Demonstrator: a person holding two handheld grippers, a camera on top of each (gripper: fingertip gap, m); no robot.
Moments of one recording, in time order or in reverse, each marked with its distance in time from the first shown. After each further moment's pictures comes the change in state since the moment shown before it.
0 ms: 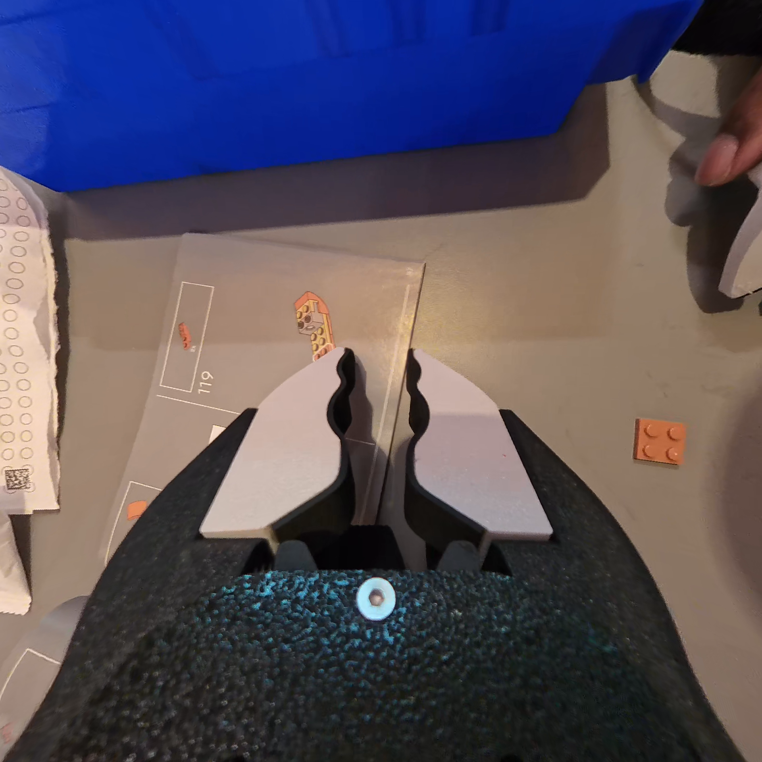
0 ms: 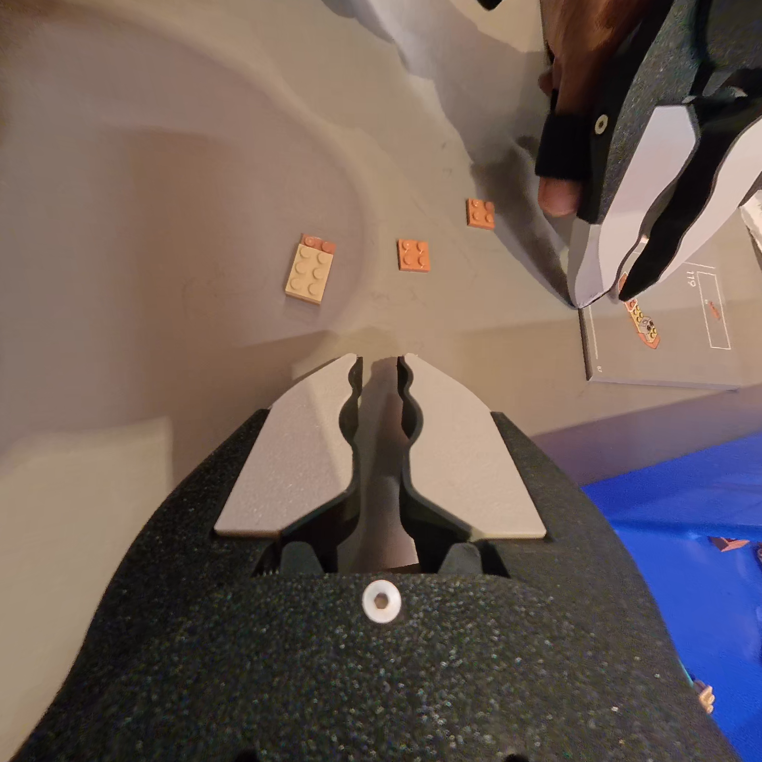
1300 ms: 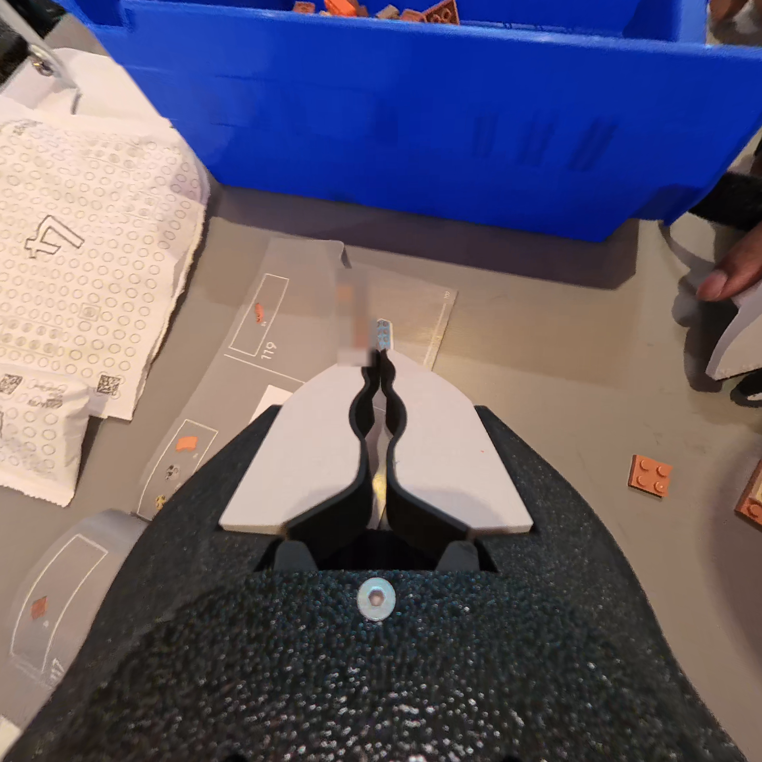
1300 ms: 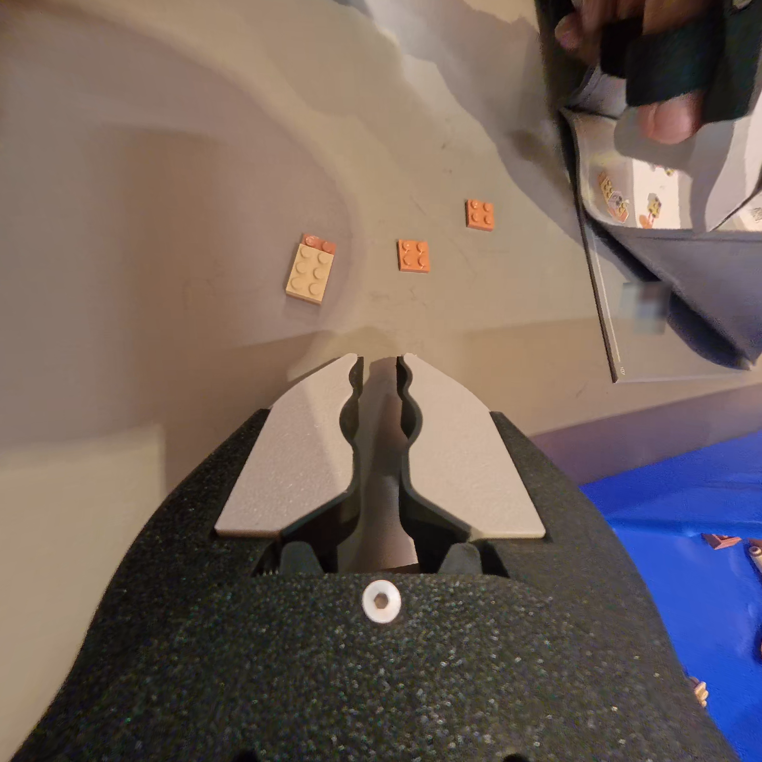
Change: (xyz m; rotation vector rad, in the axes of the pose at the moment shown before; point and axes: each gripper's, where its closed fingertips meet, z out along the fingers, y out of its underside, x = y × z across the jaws) left arm -0.037 -0.007 -0.038 0.176 -0.109 -0.241; right arm 0.001 0.000 0.000 0.002 0.011 -0.010
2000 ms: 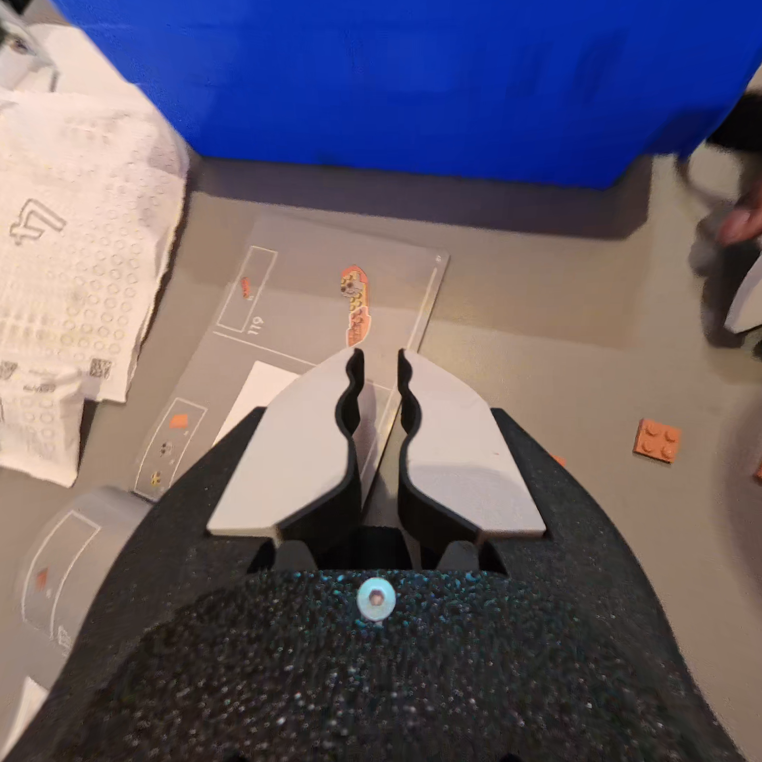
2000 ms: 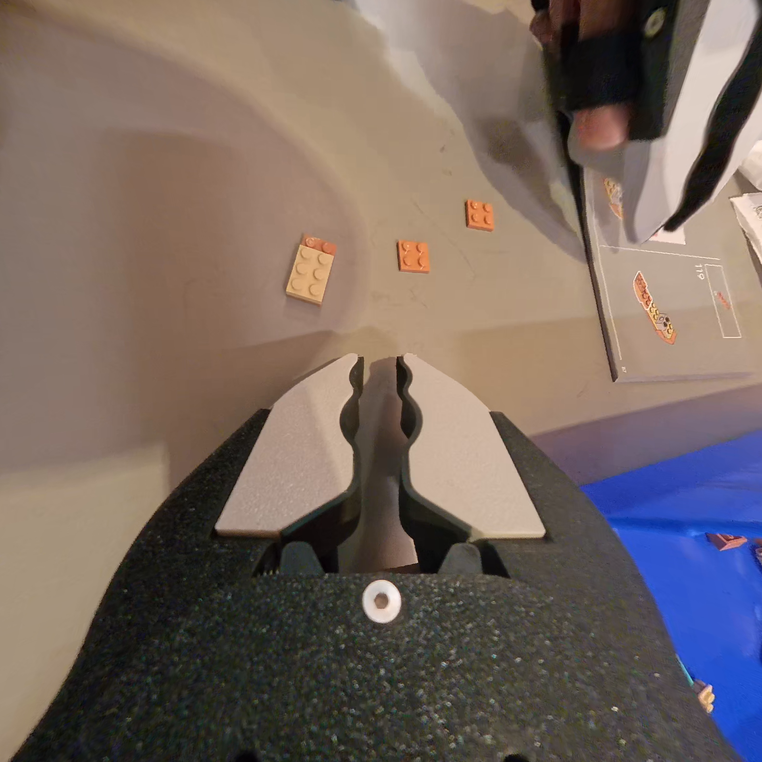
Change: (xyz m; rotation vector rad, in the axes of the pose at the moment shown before) left arm 0.009 0.017 -0.001 -0.066 -0.027 0.070; right arm 0.000 0.000 0.000 0.005 -0.006 0.008
